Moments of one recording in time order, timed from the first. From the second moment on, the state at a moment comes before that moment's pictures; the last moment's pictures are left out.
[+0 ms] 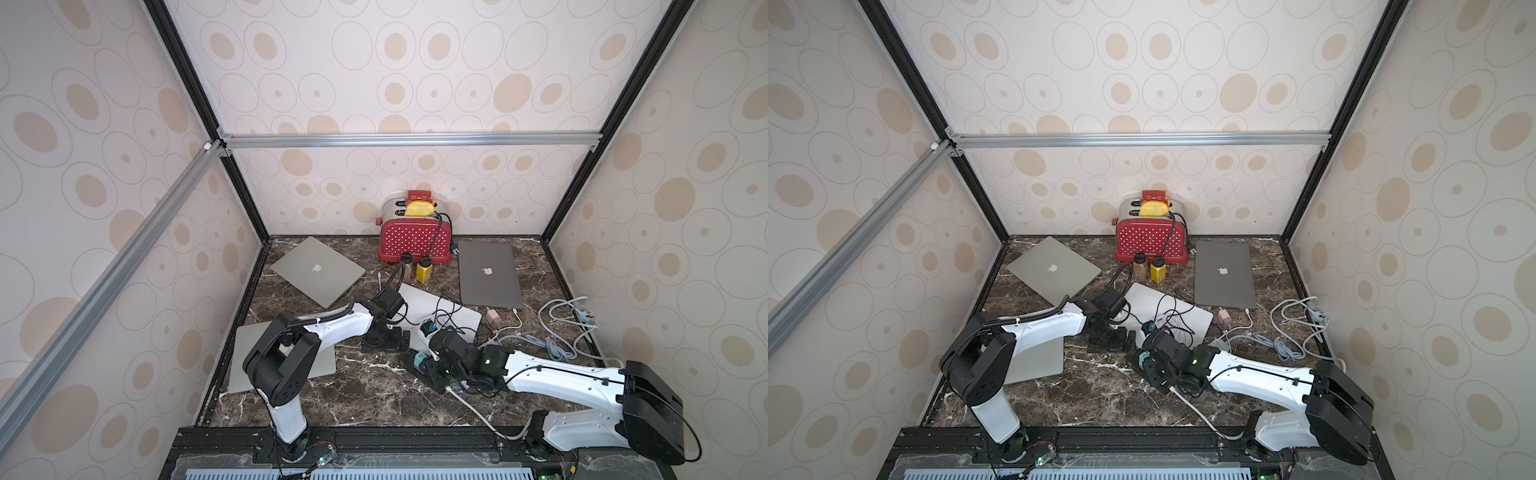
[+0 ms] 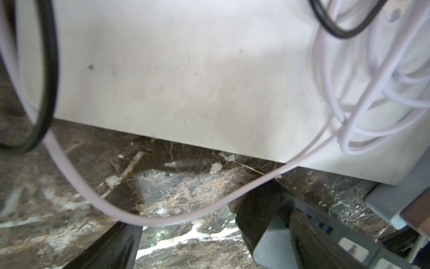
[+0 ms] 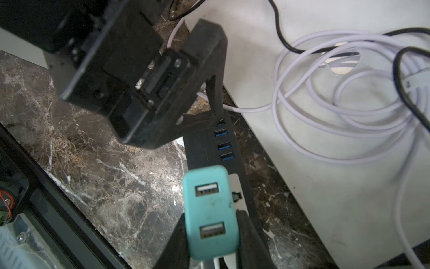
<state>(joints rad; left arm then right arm) -0.69 1.75 1.09 -0.73 0.18 -0.58 1.12 1.29 0.72 -0.36 0.09 0.49</state>
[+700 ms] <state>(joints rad) -0.70 1.76 1.11 -0.73 0.17 -0.53 1.13 1.22 0.70 -0.36 0.17 0.42</state>
